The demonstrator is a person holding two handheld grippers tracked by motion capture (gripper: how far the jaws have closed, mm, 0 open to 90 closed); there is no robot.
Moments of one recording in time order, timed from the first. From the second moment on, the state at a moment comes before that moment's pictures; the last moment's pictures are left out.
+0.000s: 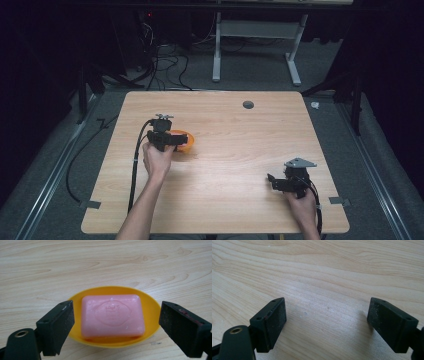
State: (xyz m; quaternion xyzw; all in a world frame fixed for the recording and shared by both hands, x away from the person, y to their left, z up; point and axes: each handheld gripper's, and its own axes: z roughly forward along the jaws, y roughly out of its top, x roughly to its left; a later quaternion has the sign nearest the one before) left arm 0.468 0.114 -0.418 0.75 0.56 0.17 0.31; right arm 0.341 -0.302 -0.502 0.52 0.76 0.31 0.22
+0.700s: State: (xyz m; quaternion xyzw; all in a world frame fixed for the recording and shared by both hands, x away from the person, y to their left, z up) left arm 0.425 0.137 -0.409 0.75 0.53 0.17 0.35; right arm 0.341 -0.302 -0.502 0.52 0.76 0.31 0.22
